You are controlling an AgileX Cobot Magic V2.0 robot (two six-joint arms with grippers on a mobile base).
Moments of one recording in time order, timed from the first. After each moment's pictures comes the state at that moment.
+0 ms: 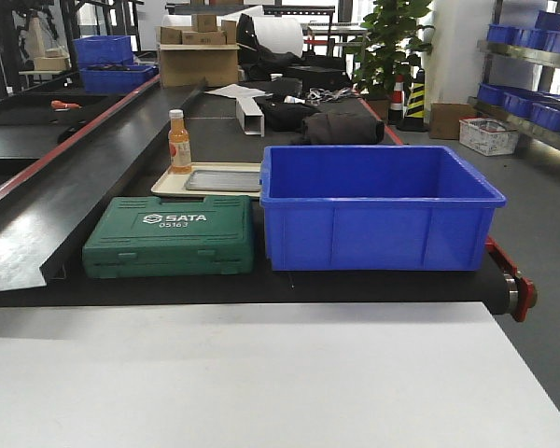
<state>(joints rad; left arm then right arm) -0.06 0.75 -0.91 -0.39 0.63 0.36 0.10 0.76 -0.92 0.30 0.50 -0.32</state>
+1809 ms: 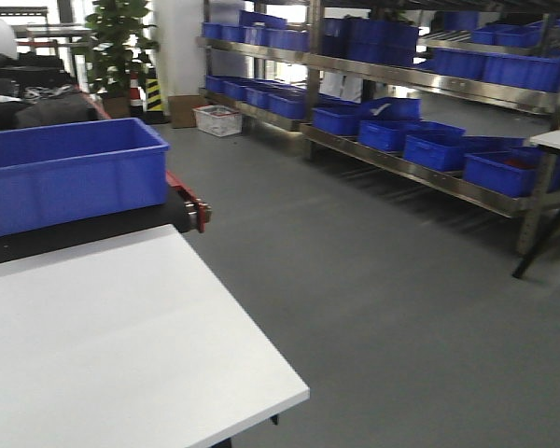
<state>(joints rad) -0.06 0.74 -0.91 -0.39 0.63 0.36 0.10 0.76 -0.92 0.30 0.50 -0.32</state>
